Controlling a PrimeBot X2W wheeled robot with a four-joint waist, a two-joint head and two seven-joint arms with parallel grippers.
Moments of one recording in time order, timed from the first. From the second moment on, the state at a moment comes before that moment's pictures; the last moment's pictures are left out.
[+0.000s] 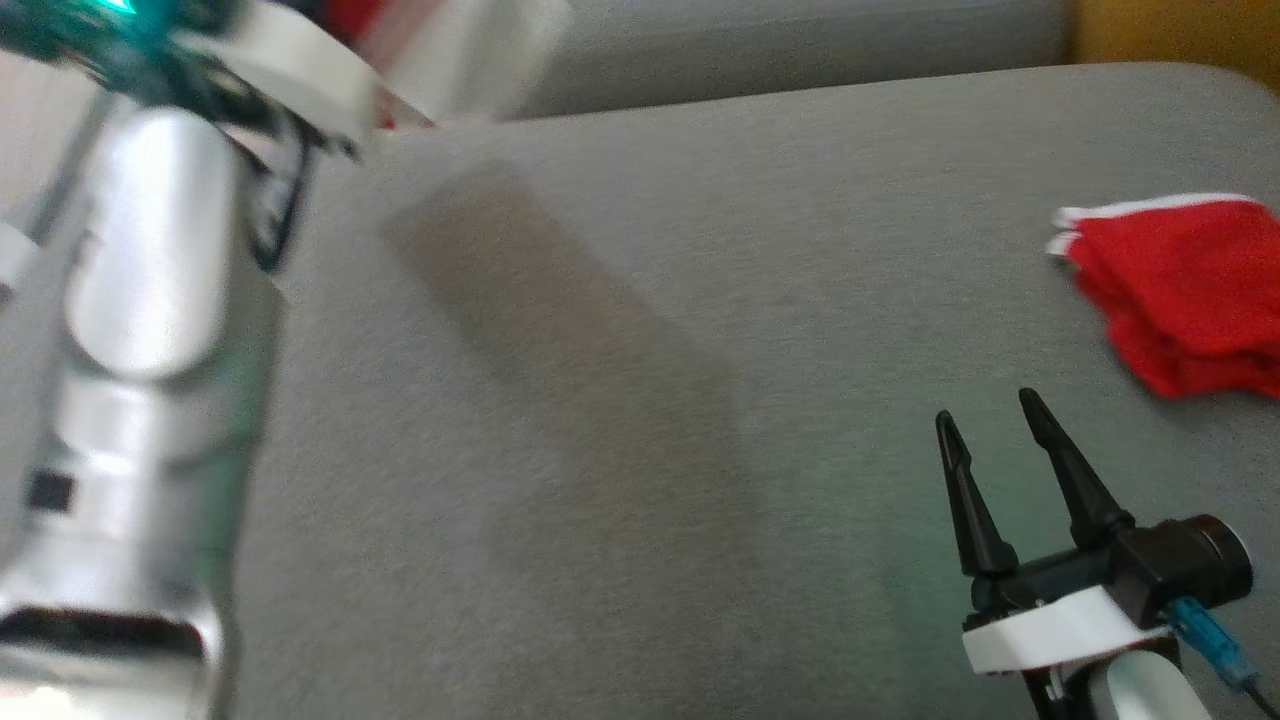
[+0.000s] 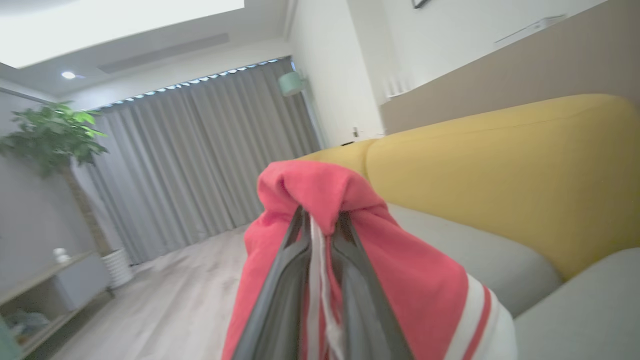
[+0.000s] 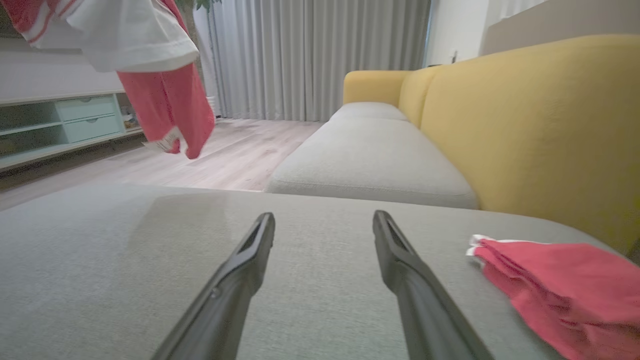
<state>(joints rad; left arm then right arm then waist) -0.99 0.19 -0.25 0.56 -0.06 -0.09 0.02 0.04 -0.13 0.14 0.08 0.07 0.13 -0.26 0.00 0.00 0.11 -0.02</state>
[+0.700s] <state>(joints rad) -0.47 0.04 -0.49 0.77 -0.15 0.01 -0.23 -0.01 -0.07 0.18 0.13 0.10 0.13 -0.26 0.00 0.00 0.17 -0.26</state>
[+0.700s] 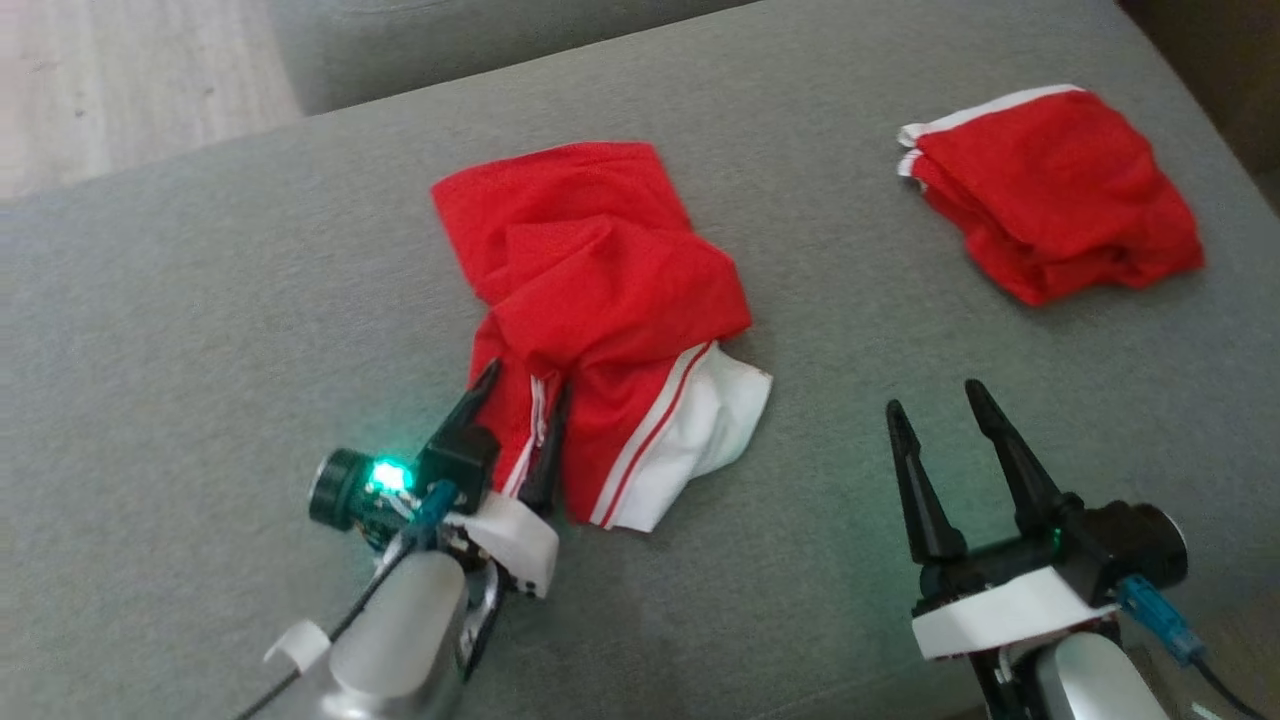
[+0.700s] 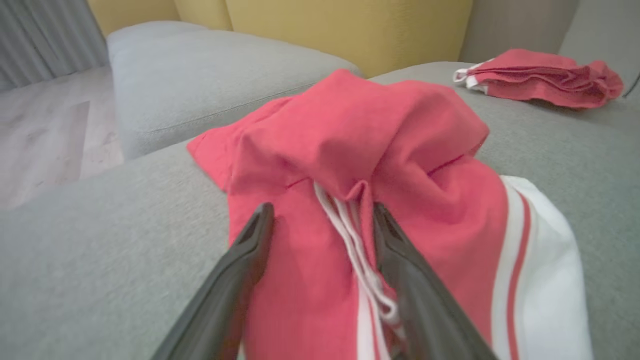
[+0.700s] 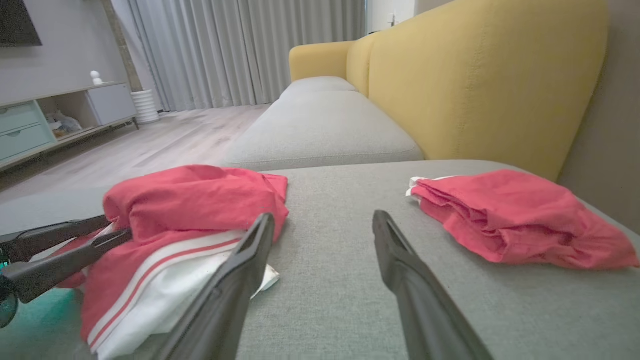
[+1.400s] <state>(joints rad) 0.16 0.05 -0.29 0.03 -0.13 0.17 -0.25 0.16 -0.05 0.01 0.13 0.09 0.13 -0.26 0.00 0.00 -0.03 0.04</state>
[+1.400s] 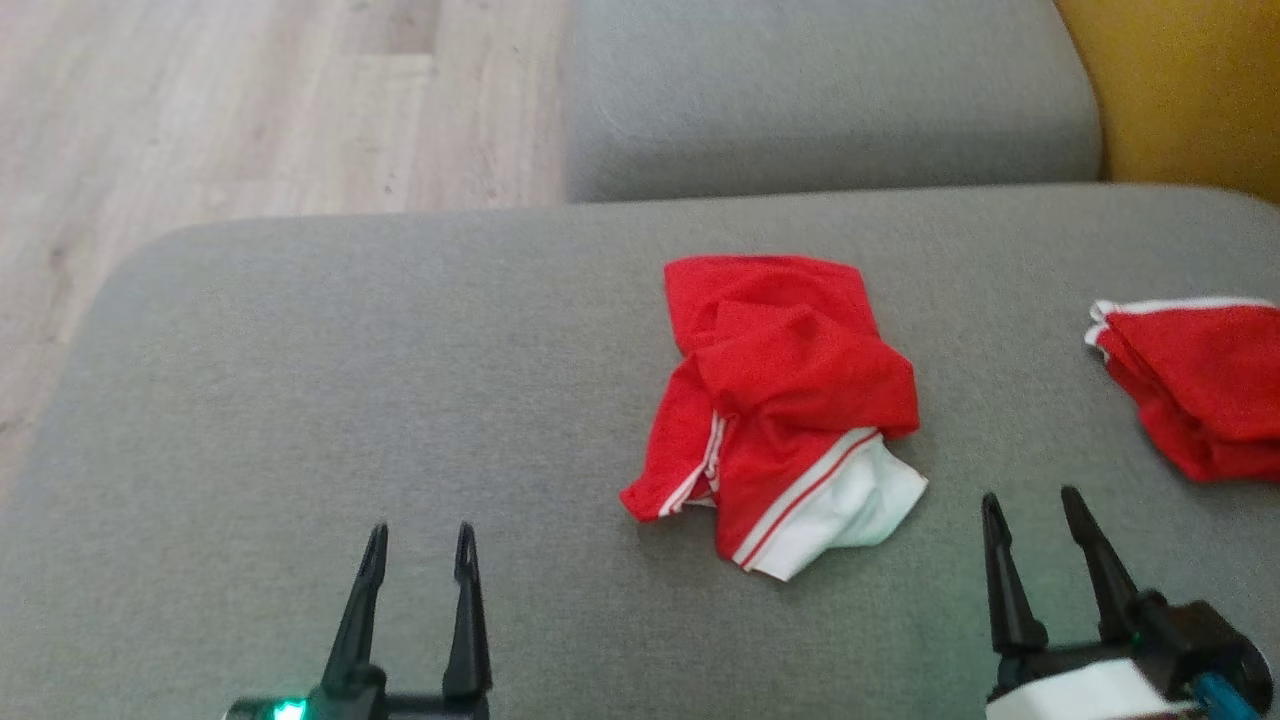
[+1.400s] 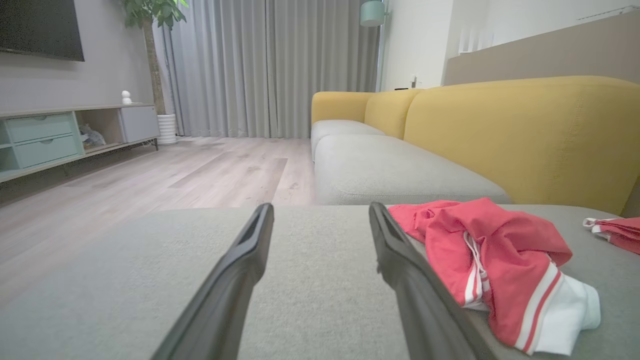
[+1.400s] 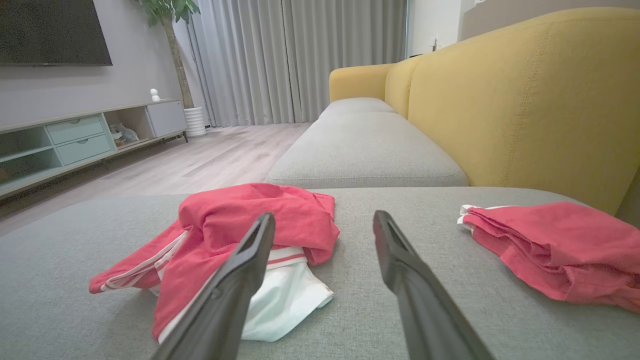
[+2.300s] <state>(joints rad) 0.23 0.05 -0.27 0.03 -0.05 0.17 -0.25 0.20 -0.04 0.06 0.12 0.10 0.13 -0.26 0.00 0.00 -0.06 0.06</state>
